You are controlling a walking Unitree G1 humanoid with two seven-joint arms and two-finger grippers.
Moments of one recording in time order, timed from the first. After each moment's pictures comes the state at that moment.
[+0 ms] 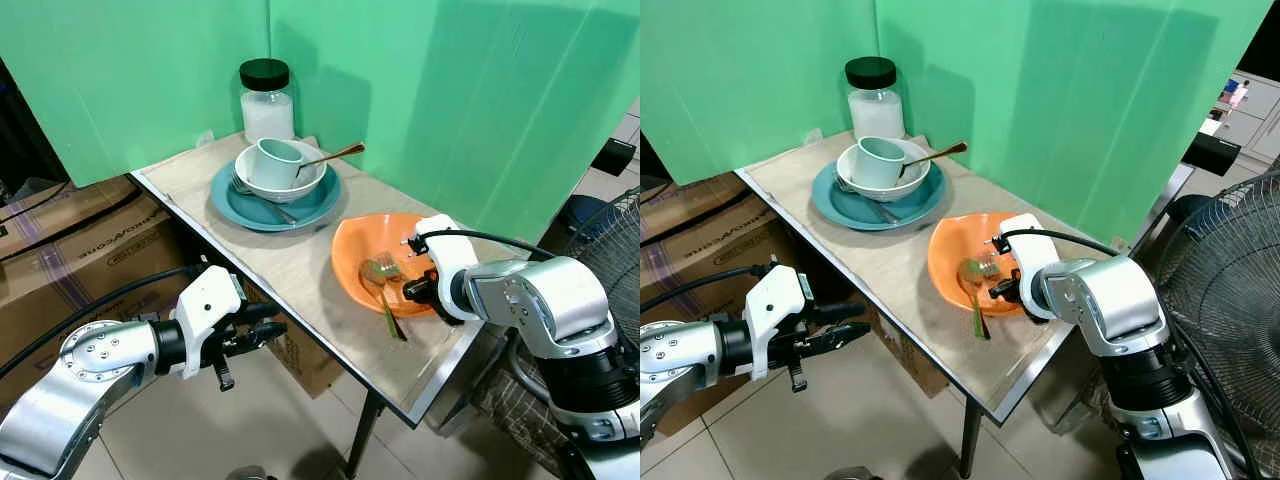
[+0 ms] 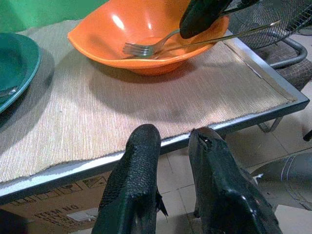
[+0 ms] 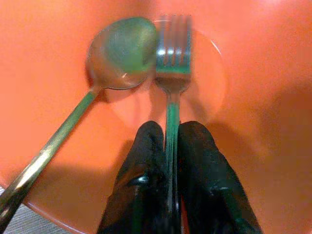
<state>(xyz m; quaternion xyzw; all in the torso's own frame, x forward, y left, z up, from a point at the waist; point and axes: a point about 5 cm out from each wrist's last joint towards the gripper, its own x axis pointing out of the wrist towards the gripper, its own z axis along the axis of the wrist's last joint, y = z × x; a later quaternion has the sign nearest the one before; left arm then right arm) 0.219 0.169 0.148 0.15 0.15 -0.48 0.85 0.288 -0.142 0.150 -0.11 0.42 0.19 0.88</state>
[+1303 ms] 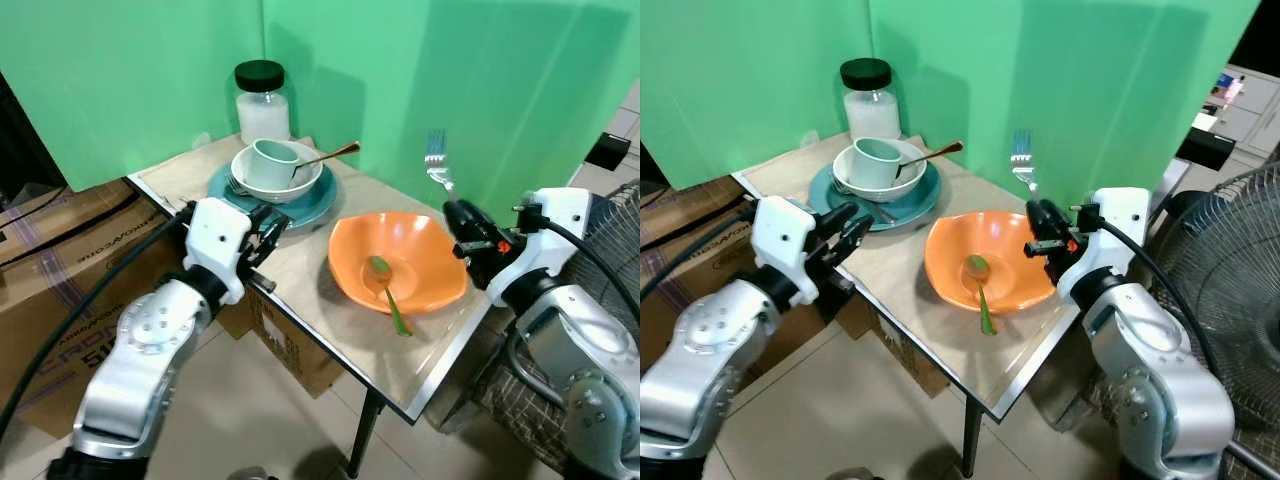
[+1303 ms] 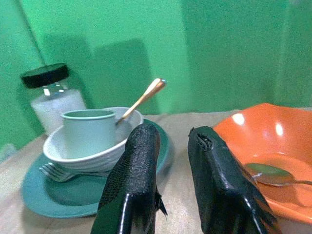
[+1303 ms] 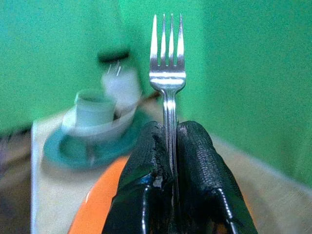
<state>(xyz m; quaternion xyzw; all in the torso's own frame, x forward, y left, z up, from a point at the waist) 0.263 0.139 0.175 0.10 -0.03 -0.23 0.97 0.247 -0.163 0.200 0.10 0.00 0.13 0.99</state>
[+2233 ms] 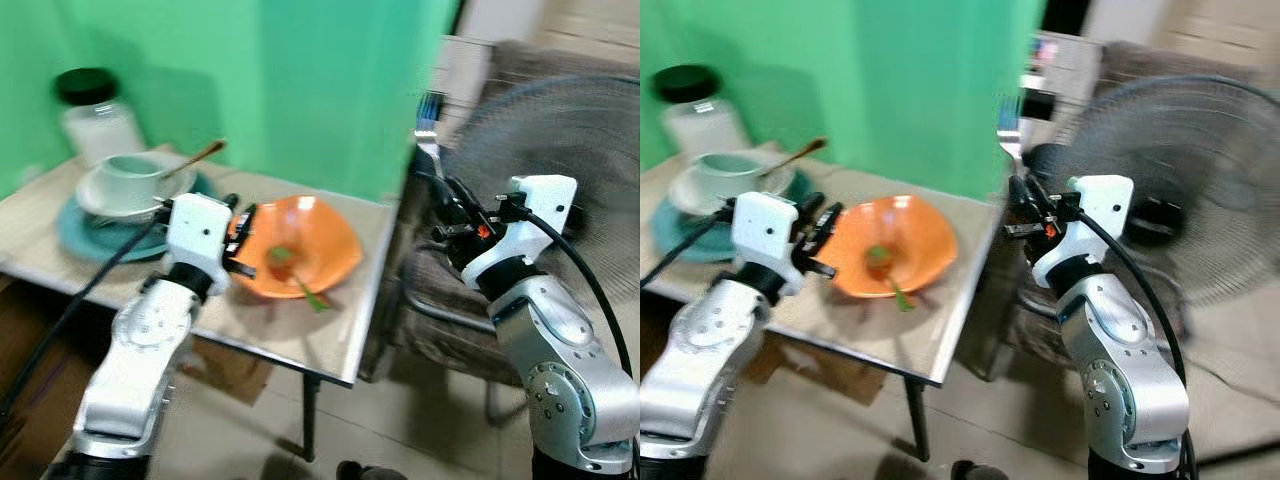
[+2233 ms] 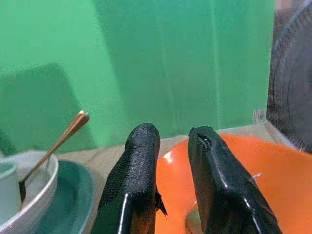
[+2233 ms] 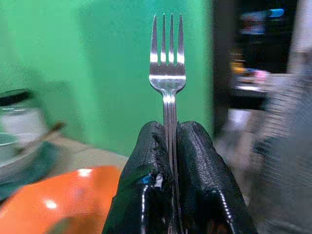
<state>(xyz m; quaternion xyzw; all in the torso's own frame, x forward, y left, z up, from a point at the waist) 0.268 0.162 0.175 0.14 -0.03 -0.13 0.98 0.256 -0.146 0.202 0.09 -0.04 0.13 0.99</state>
